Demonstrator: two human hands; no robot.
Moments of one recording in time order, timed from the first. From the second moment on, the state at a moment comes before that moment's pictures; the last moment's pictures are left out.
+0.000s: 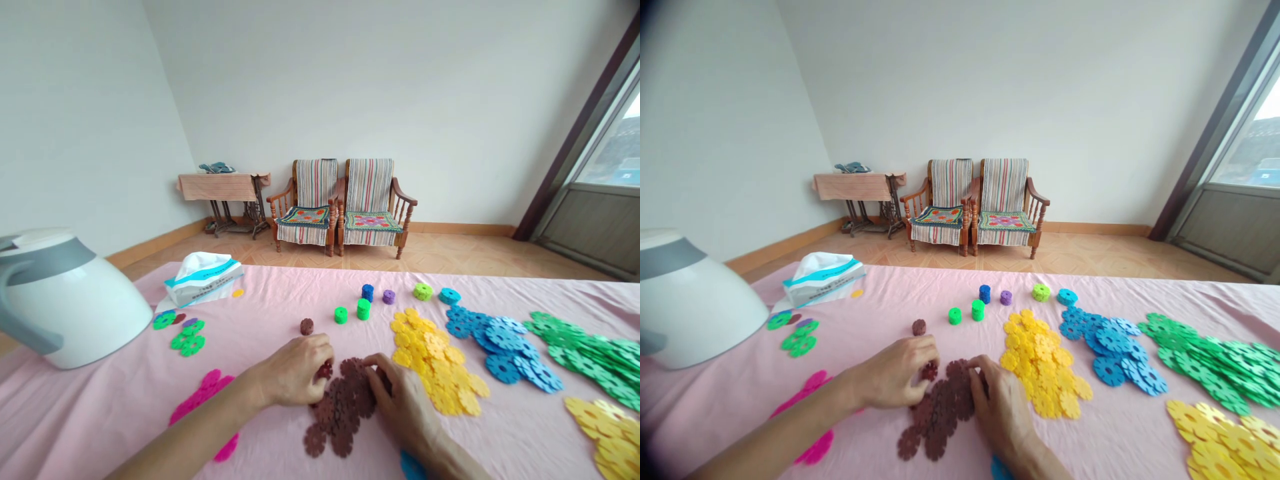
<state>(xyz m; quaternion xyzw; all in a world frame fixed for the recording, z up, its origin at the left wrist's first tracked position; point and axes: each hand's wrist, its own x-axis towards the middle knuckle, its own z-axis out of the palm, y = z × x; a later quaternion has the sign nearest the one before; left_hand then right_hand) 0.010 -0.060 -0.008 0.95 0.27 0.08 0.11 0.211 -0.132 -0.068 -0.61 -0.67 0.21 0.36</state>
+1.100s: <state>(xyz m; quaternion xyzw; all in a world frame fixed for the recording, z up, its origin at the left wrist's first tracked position) -0.010 0.008 0.002 0.93 0.36 0.08 0.10 0.210 -0.132 -0.068 -0.62 -0.68 0.19 0.35</state>
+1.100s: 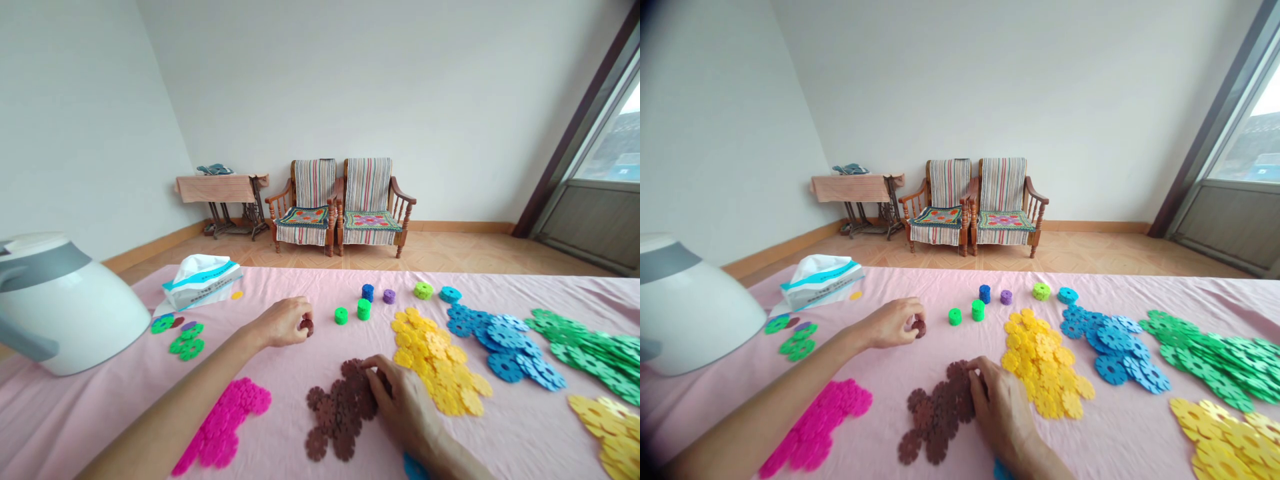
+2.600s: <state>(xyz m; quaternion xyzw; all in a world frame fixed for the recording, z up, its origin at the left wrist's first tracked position) -0.018 0.004 0.000 0.87 0.43 0.18 0.15 0.211 -0.132 -0.068 -0.61 -0.69 0.19 0.34</state>
